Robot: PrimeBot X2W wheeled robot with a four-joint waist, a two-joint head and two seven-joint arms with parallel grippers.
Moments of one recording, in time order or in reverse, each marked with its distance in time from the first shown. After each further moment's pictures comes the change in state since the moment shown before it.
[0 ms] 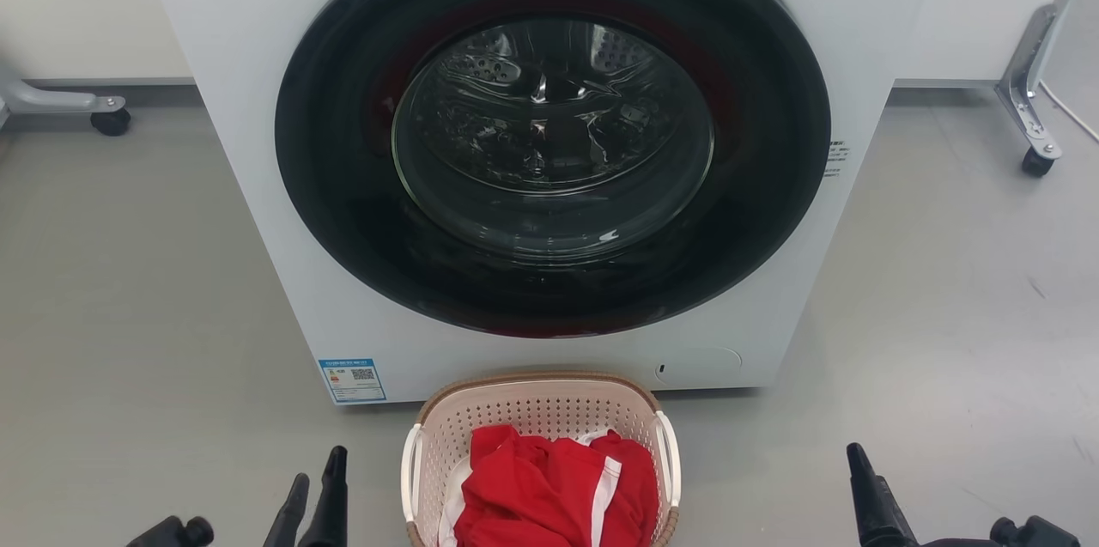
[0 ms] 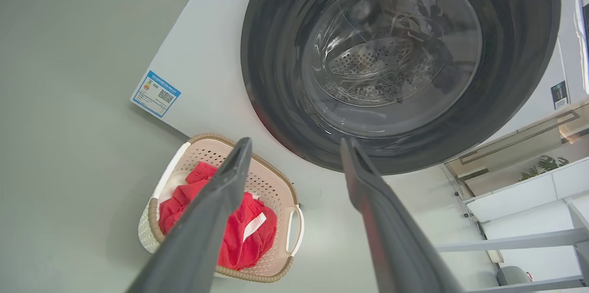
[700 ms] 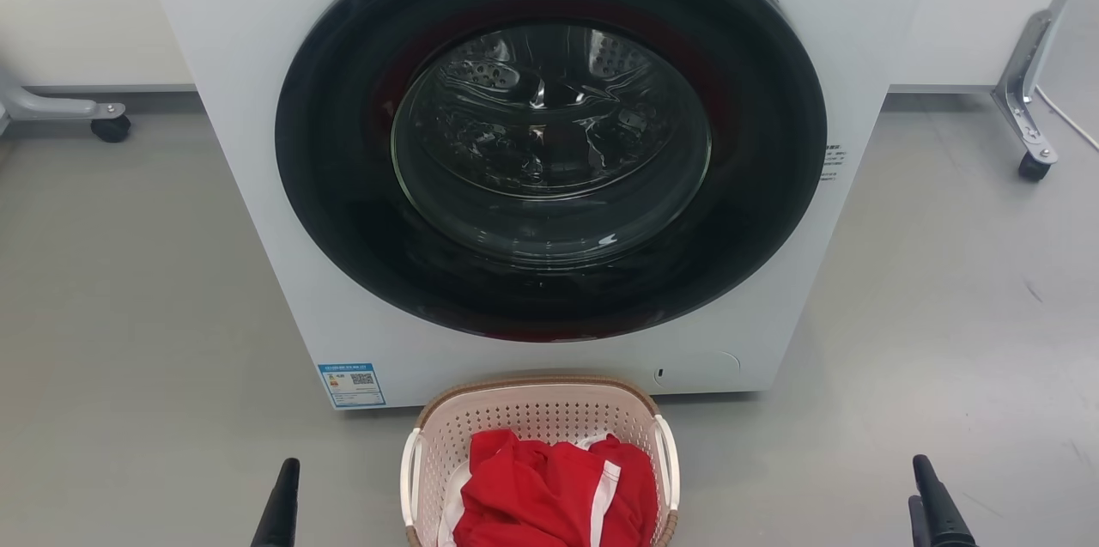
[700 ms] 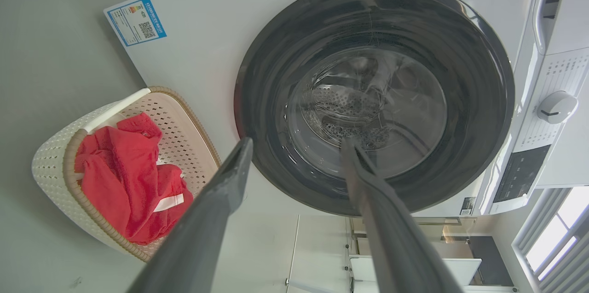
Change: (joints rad) left arm 0.005 -0.066 0.150 0.066 -0.463 -0.069 0.082; right arm 0.007 0.022 -0.156 0.040 0.387 0.054 0.078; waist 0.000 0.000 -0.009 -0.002
